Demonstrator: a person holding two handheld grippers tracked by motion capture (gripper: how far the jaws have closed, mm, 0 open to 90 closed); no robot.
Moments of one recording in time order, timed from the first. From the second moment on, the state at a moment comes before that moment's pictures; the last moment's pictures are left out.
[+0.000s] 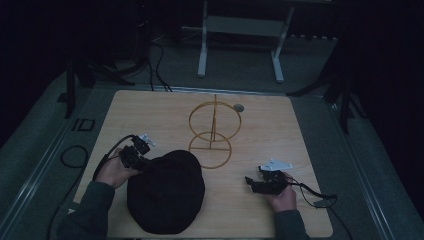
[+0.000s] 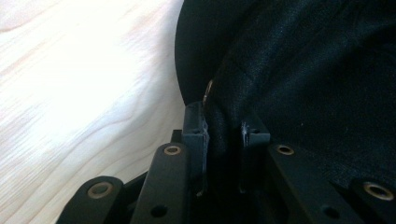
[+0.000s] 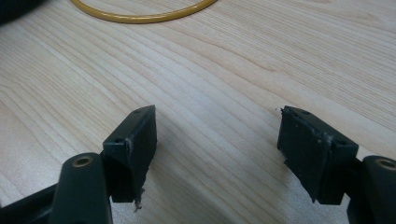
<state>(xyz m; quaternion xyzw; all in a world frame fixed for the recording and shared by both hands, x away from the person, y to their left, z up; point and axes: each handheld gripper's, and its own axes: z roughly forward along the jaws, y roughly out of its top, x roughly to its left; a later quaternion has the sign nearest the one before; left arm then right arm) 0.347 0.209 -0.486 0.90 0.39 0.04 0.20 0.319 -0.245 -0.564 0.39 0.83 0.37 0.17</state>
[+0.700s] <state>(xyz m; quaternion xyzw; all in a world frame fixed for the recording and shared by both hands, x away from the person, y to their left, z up) 0.356 0.241 -0.445 0.87 0.44 0.06 0.20 0.319 -0.245 -0.564 0.39 0.83 0.37 0.17</state>
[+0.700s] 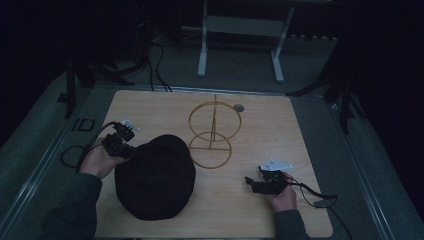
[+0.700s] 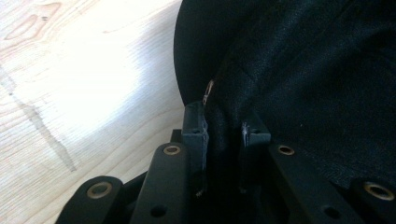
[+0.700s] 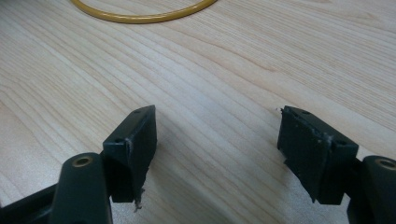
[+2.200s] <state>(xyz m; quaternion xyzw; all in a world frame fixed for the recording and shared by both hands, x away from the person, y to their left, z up) 0.378 0.265 -0.384 0.84 0.50 0.06 0.21 0.319 -0.245 -0.563 0.40 0.82 0.37 0.17</state>
